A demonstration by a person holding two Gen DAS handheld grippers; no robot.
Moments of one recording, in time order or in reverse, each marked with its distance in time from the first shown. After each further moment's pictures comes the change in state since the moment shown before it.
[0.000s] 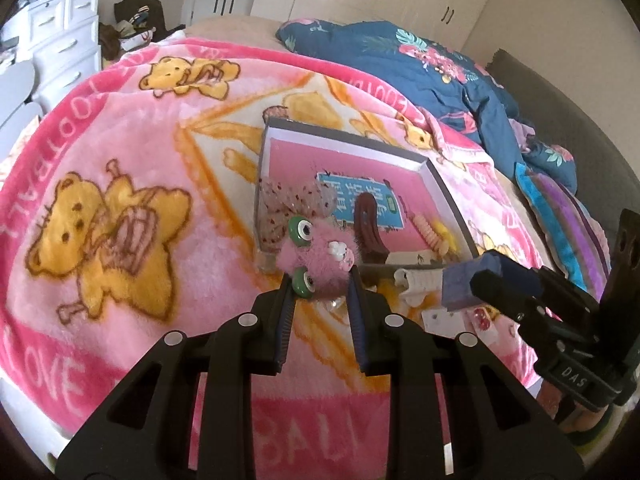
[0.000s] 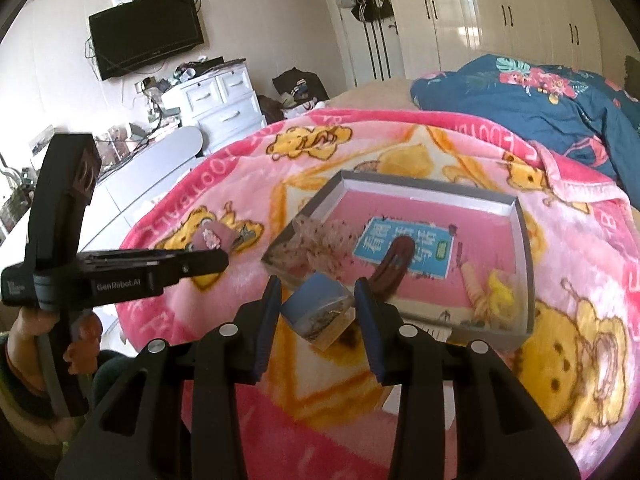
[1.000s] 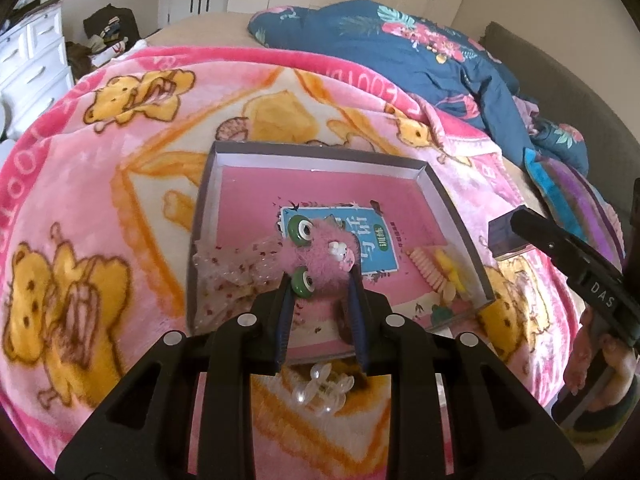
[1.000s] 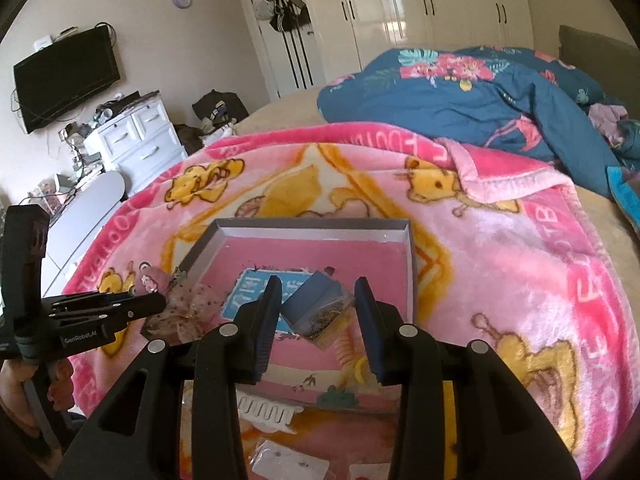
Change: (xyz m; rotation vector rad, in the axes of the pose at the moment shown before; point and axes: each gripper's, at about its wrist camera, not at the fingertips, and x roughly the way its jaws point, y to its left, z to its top) left arm 0.082 -0.043 0.058 0.094 0.062 0.017; right arm 0.012 -0.124 0.040 0.168 -0.027 -0.211
